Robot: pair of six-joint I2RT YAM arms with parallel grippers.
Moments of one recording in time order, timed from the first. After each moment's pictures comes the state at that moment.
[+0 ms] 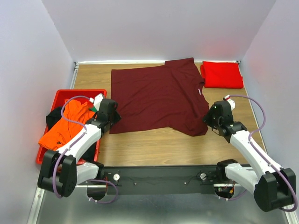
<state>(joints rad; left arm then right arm) -0.28 1.18 0.63 -0.23 -0.24 -0.80 0.23 1.00 0.62 -0.38 0.20 0.66</state>
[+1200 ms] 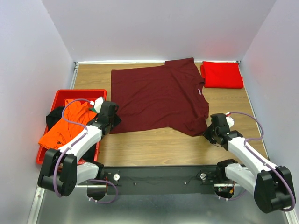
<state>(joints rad) -0.31 1.18 0.57 -0.22 -0.26 -0.85 0.23 0.96 0.39 -0.41 0.19 0.91</state>
